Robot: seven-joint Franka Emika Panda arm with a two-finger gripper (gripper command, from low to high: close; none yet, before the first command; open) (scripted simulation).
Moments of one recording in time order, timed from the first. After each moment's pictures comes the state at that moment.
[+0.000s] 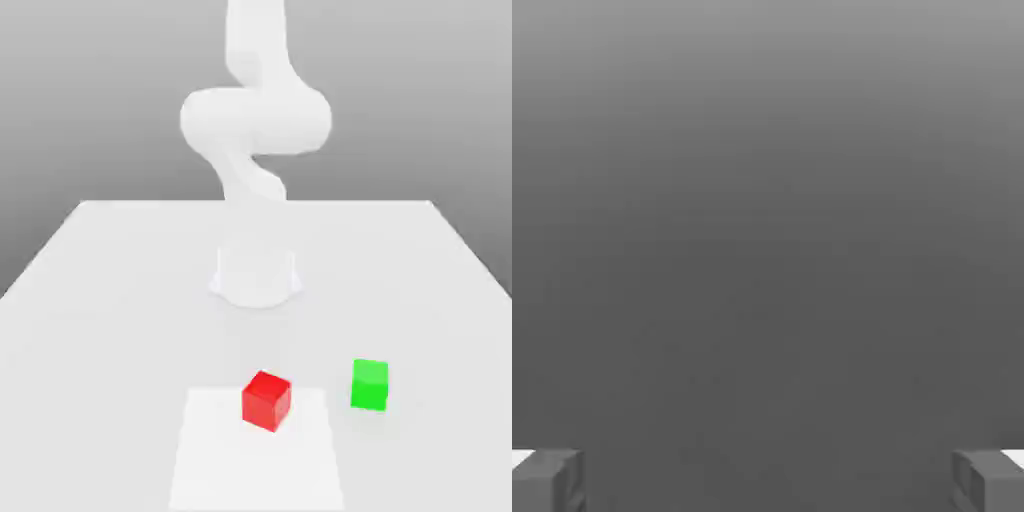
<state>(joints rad) -0.02 -0.73 0.02 -2.36 0.01 2.35 0.85</state>
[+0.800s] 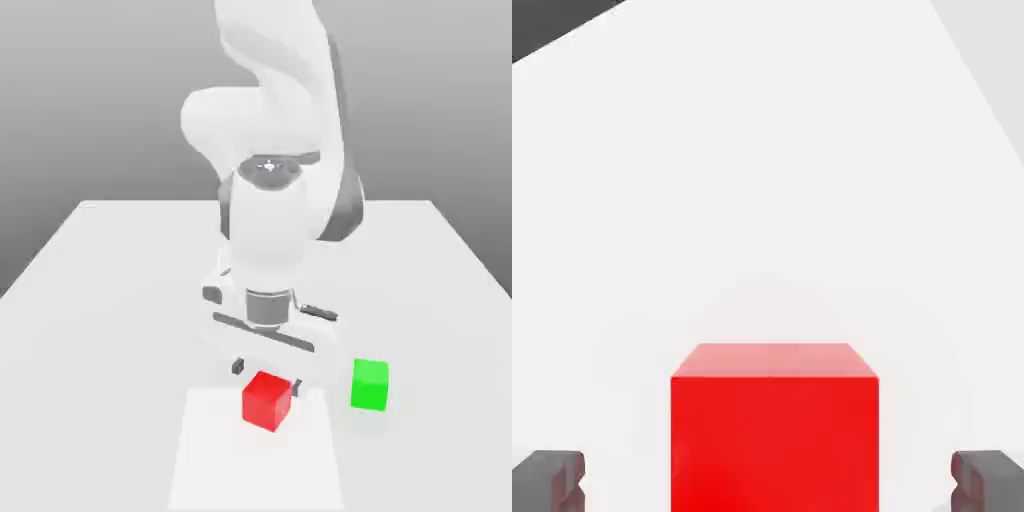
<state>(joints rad) -0.06 0.17 0.08 -2.84 -0.09 3.01 1.40</state>
